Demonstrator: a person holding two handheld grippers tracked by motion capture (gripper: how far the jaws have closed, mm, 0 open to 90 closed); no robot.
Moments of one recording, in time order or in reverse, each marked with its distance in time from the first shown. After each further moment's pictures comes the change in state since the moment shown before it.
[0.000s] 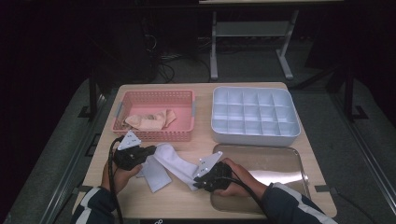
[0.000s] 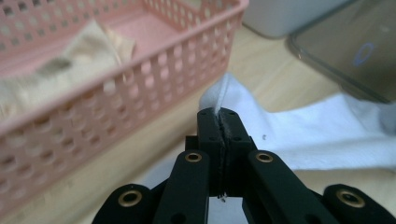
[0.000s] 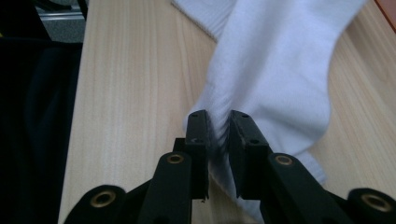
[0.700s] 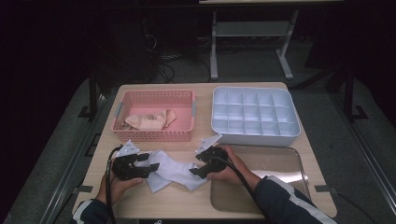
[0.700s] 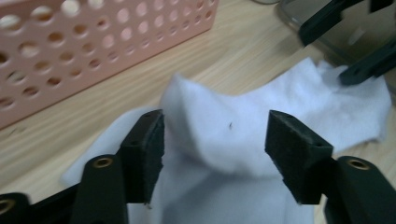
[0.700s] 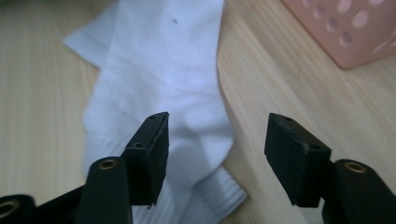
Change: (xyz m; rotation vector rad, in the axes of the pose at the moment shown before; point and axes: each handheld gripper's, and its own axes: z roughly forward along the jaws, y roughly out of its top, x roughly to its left) left arm -0.006 -0.023 0.008 0.046 -0.072 -0.085; right arm -0.044 0.006 0.014 -0.034 -0.095 0.278
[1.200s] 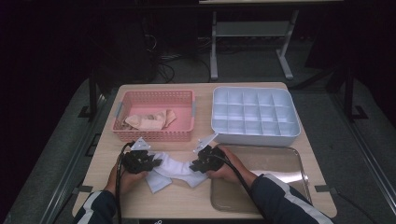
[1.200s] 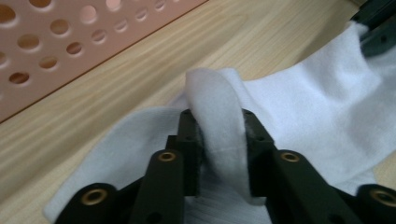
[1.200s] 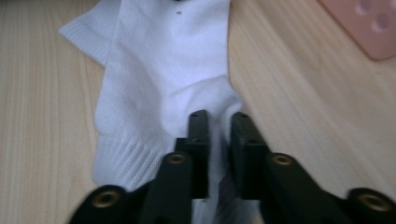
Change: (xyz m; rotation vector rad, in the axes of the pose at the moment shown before) left arm 0.014 0.003 0.033 0.140 0.009 0.052; right arm -0.010 0.000 0.014 0.030 0.056 -0.031
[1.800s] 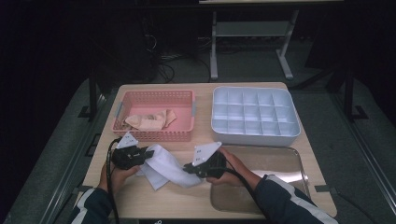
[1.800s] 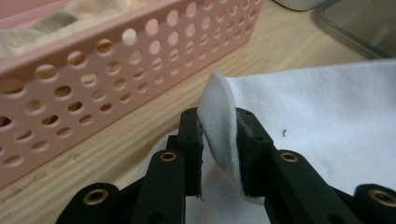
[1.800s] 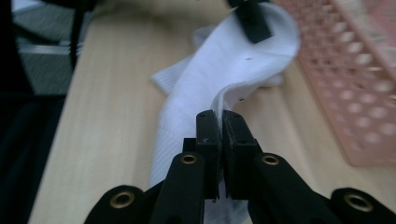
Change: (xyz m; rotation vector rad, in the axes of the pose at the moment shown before) left arm 0.014 -0.002 -0.028 -0.153 0.052 -0.005; right arm 0.046 0.018 -0.040 -0.160 -0.009 -0.340
